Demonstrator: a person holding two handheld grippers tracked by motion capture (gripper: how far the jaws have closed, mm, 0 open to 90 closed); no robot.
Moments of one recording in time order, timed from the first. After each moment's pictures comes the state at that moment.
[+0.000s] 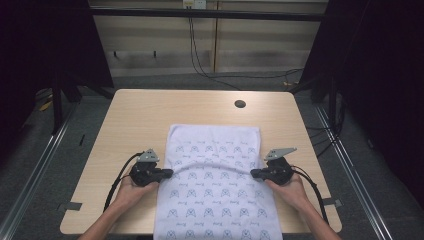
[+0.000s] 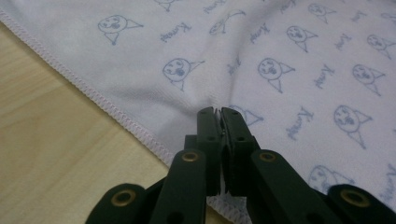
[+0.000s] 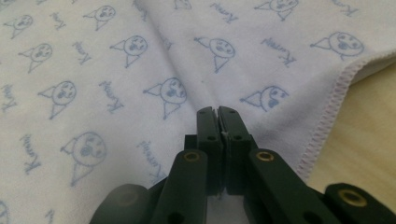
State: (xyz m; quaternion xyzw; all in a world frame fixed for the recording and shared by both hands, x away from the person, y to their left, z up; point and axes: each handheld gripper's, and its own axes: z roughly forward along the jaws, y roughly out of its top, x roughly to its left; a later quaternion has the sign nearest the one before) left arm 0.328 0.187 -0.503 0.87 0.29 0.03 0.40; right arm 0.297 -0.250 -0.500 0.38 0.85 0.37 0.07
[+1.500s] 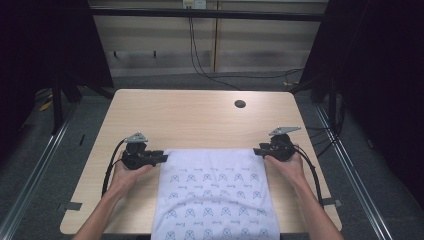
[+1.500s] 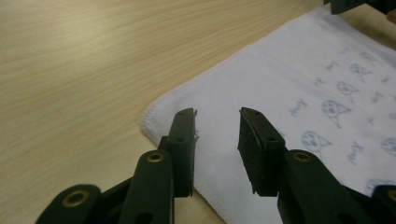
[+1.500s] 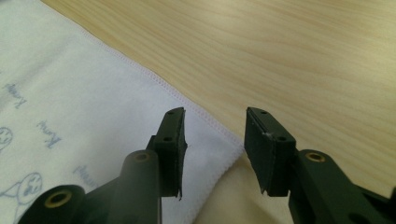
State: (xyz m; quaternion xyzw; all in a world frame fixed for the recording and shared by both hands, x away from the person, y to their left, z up) left arm 0.373 0.208 -0.483 0.82 0.36 0.05 0.43; right arm 0.364 -0.271 -0.490 0.44 0.80 0.37 0.13
